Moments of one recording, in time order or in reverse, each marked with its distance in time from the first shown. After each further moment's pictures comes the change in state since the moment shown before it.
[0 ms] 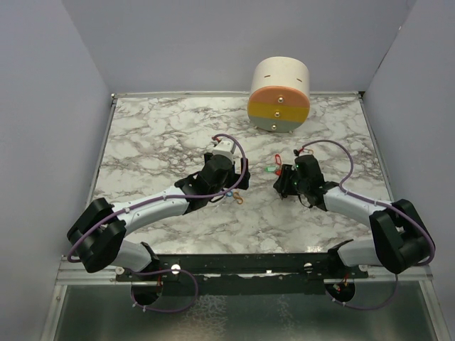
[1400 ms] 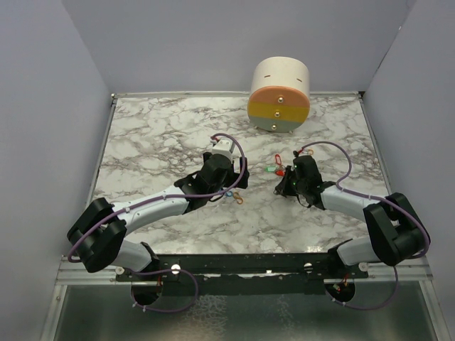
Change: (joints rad) left arm 0.011 0.002 -0.003 0.008 0.000 0.000; right arm 0.001 0.061 -0.005 0.037 0.000 0.039
